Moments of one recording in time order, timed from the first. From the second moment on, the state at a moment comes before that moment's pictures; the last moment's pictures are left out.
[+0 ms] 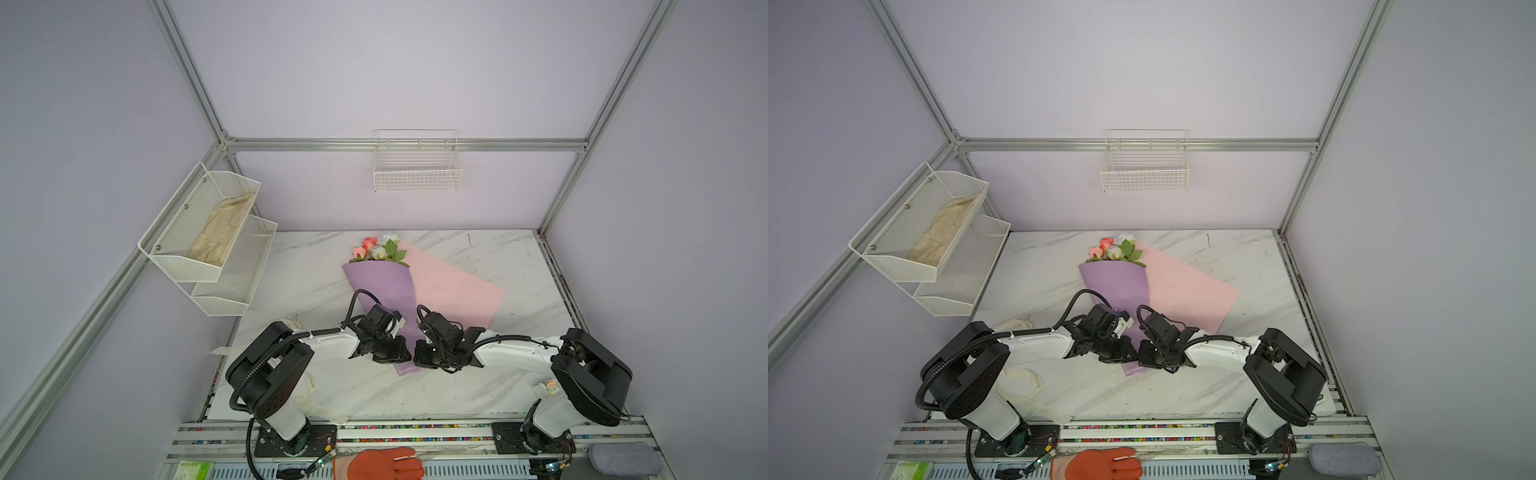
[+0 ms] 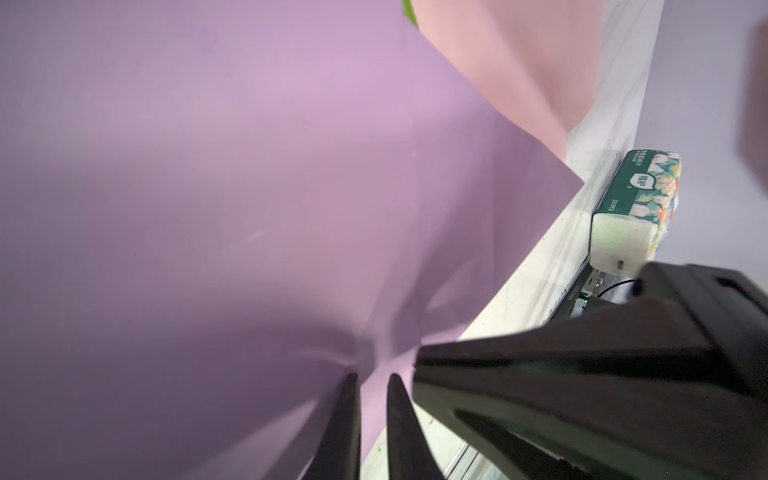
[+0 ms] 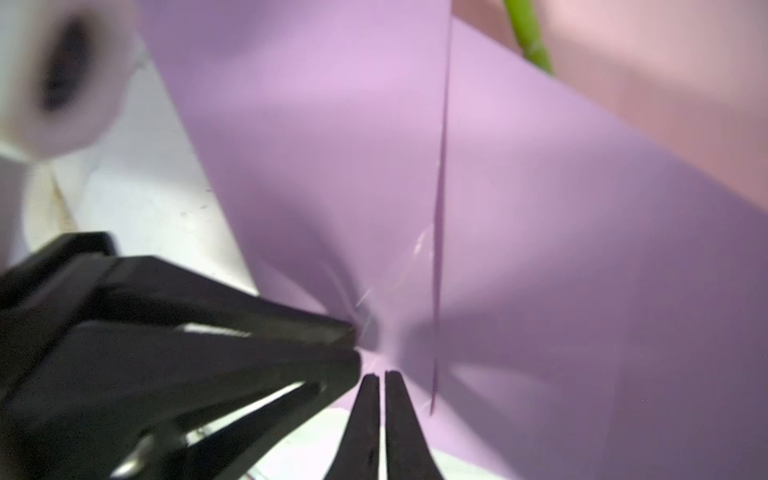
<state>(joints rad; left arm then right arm) -0.70 1.62 0.75 -0.14 0.51 -0.67 0.88 1.50 0.77 -0.24 -0.18 0.96</state>
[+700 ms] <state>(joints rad) -0.79 1.80 0.91 -0.15 0.59 -0.62 0.18 1.21 0.57 -0.32 -0.23 0.75</state>
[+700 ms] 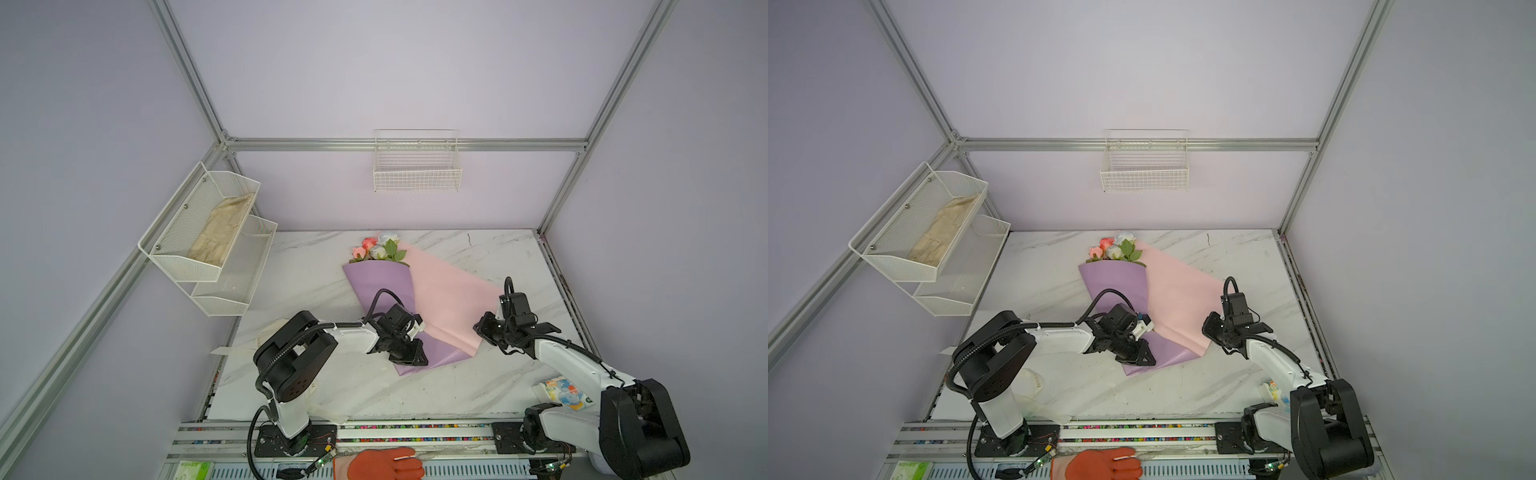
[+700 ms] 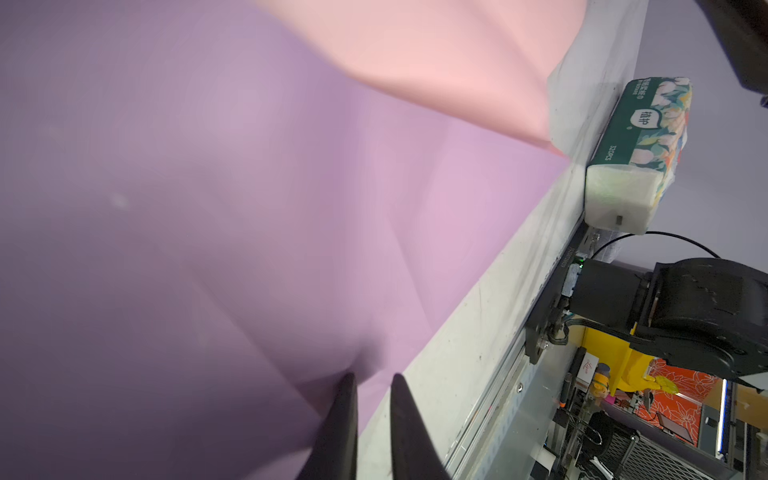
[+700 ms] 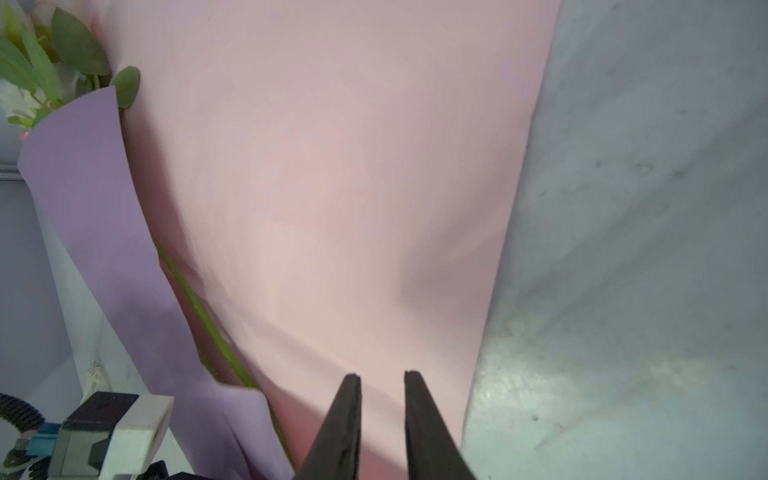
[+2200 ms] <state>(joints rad) -0.79 1.83 0.94 -0.16 0.60 -0.57 -0.02 1.60 0.47 0.39 -0.75 0.79</state>
